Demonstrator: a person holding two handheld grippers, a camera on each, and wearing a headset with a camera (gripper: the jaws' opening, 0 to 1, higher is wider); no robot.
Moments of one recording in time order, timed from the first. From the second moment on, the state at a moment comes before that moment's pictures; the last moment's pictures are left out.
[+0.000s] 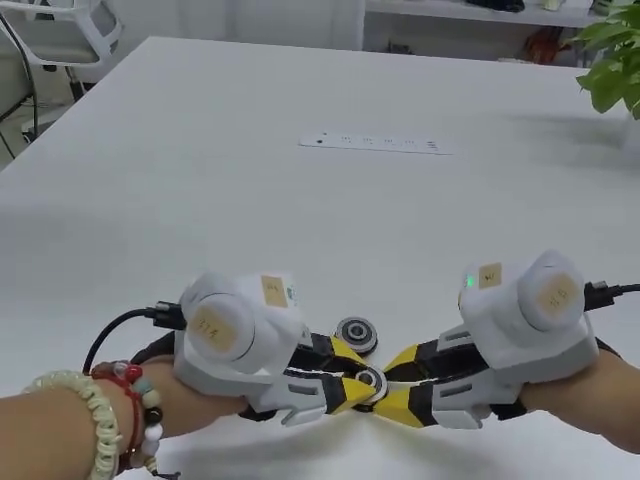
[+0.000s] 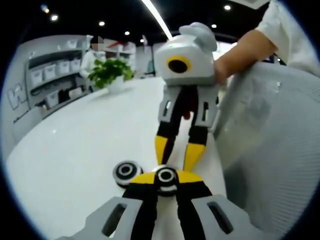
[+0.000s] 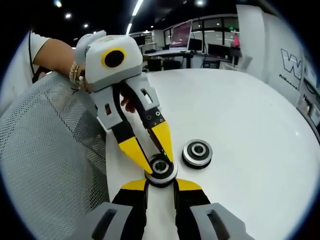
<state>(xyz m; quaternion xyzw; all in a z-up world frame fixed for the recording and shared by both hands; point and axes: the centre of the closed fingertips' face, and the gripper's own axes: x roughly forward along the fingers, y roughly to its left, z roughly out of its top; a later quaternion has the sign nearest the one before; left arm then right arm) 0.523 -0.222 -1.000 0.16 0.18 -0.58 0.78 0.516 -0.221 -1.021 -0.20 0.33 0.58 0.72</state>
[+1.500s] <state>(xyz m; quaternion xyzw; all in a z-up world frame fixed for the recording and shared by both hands) 0.522 -0.222 -1.000 0.16 0.18 -0.58 0.78 0.517 -0.223 -1.021 -0.18 0.34 0.57 0.73</state>
